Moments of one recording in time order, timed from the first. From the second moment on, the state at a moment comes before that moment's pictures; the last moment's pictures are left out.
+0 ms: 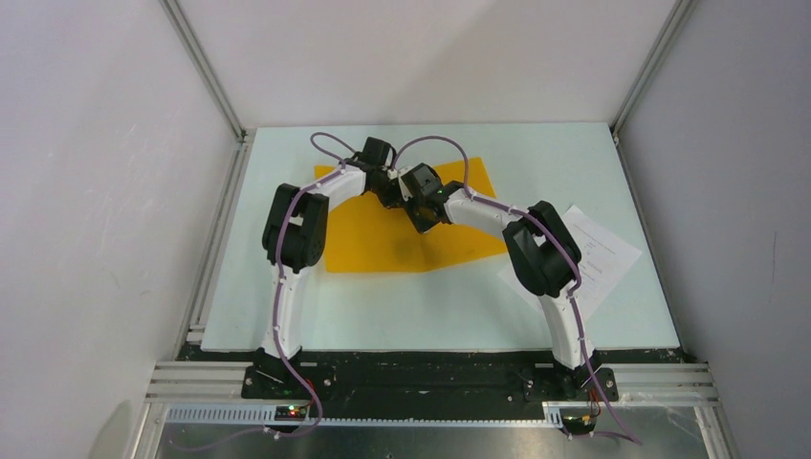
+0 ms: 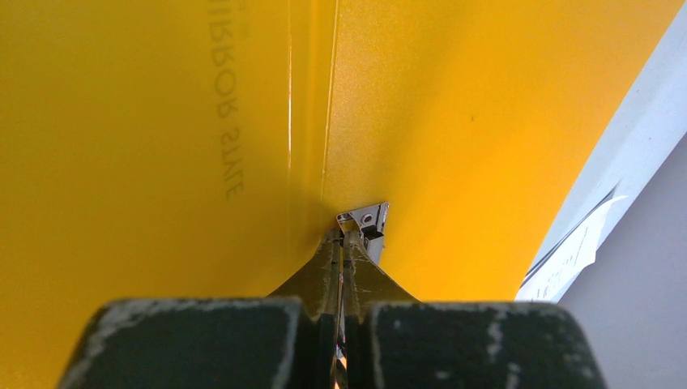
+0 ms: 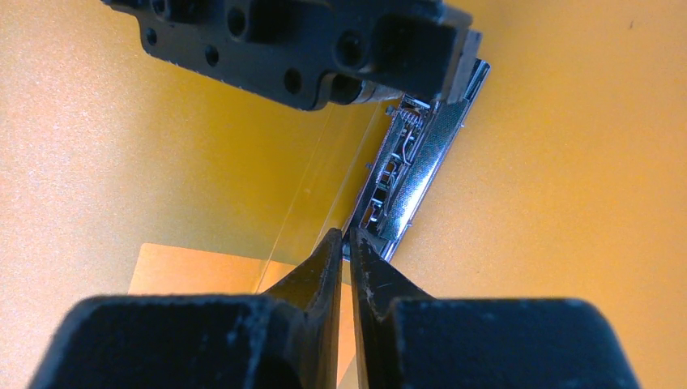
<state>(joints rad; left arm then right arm) -0.38 2.29 1.72 -0.43 0.30 -0.86 0.71 2.16 1.63 -0.43 0.04 0.03</state>
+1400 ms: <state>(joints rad) -0.38 2.29 1.72 -0.42 0.30 -0.86 0.71 2.13 1.54 -0.37 0.12 -0.03</state>
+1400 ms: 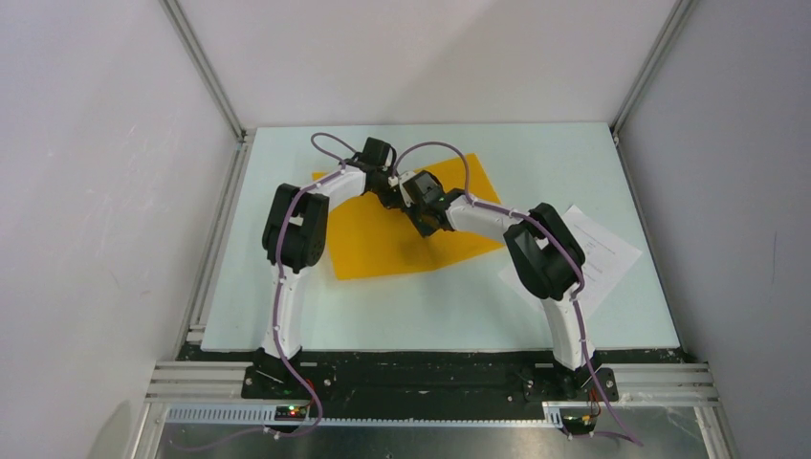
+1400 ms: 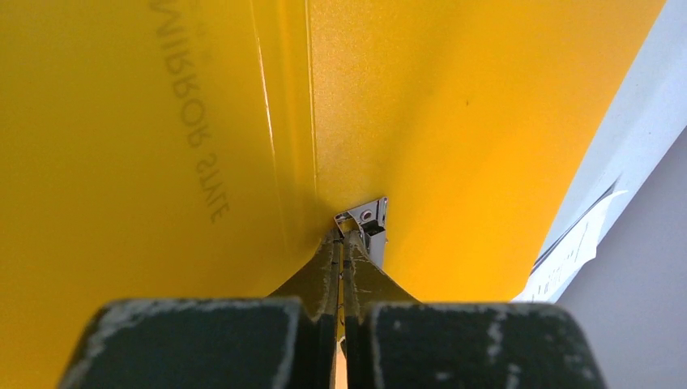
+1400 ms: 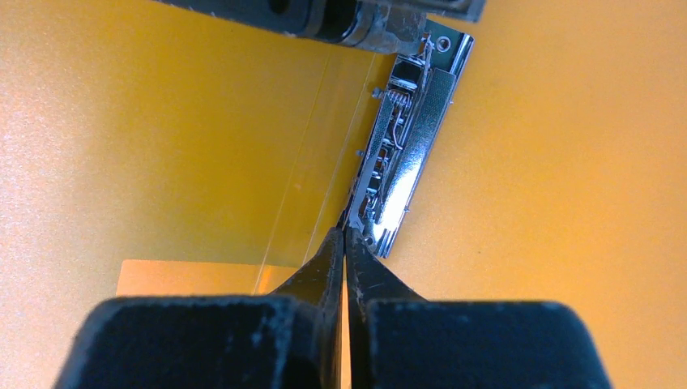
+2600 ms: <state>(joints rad) -0.37 2.29 1.72 -0.42 0.31 -0.84 0.68 1.99 1.57 -0.60 -0.11 -0.13</state>
